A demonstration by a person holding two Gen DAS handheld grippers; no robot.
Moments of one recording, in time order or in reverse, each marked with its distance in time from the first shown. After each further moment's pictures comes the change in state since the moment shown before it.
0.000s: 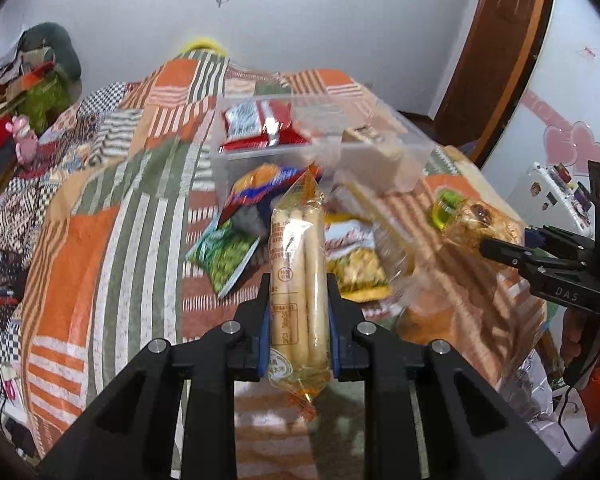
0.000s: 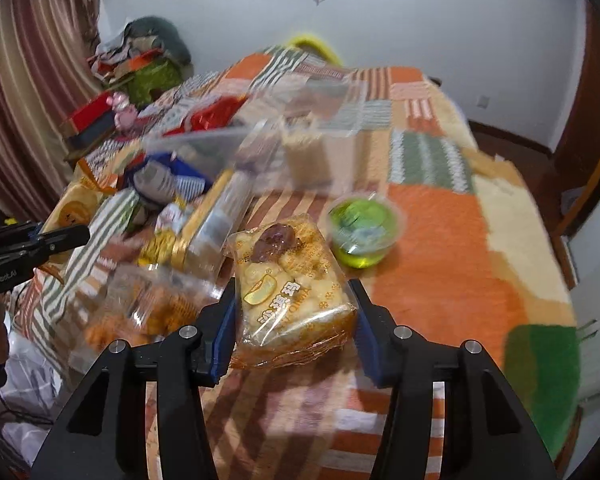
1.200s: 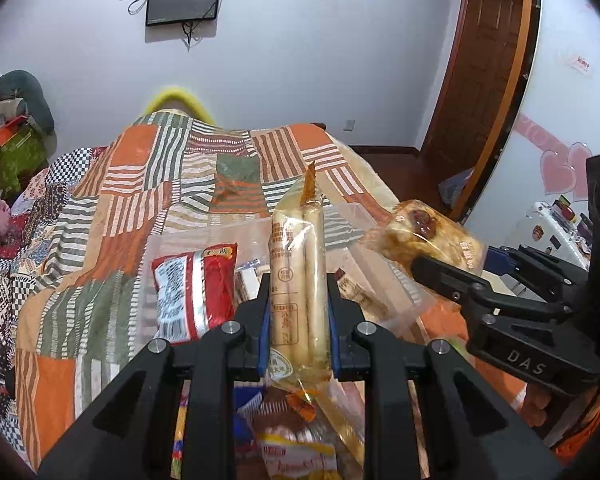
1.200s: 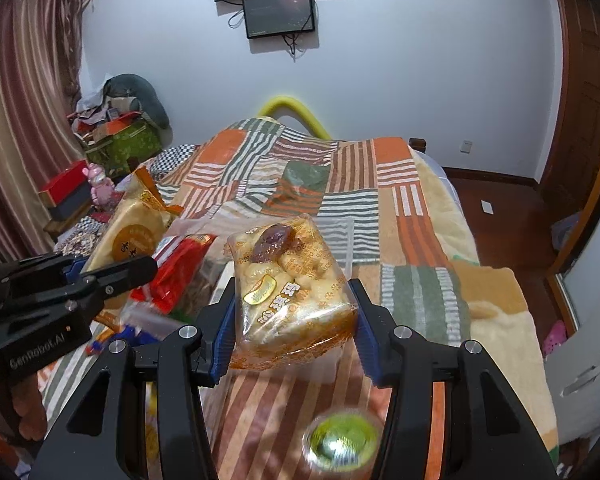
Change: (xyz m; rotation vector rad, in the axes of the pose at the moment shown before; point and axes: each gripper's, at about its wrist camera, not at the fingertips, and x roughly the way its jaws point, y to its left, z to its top) left arm 0.078 -0.039 0.148 0.066 -0.111 -0.029; right arm 0.028 -0.006 0.114 0.053 -0.185 -0.052
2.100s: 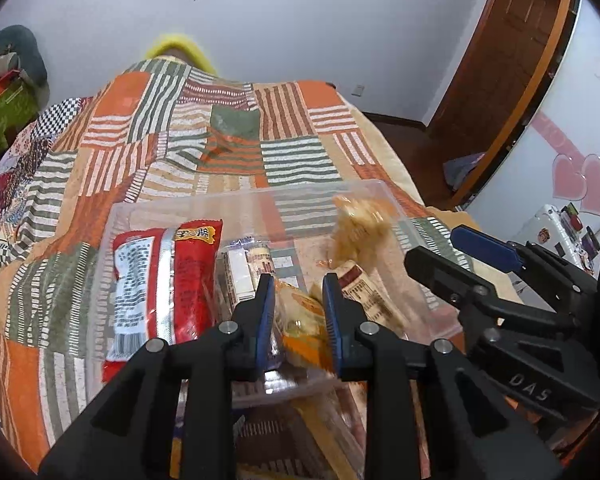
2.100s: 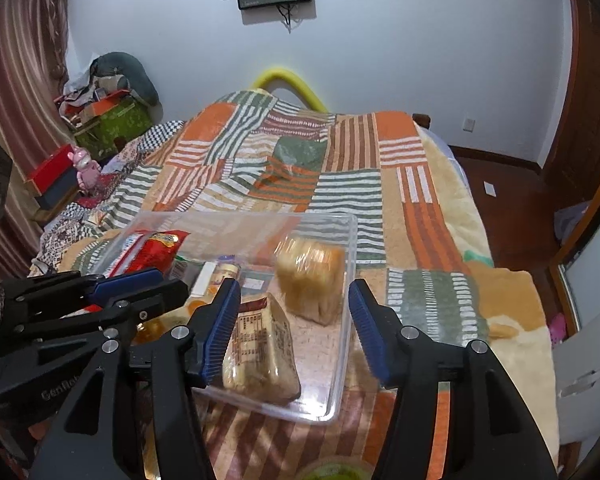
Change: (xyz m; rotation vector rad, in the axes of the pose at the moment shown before) left arm 0.053 0.013 0.011 -0.086 0.140 -0.034; right arm 0.031 -0.010 0.017 -0.001 0.103 -0.005
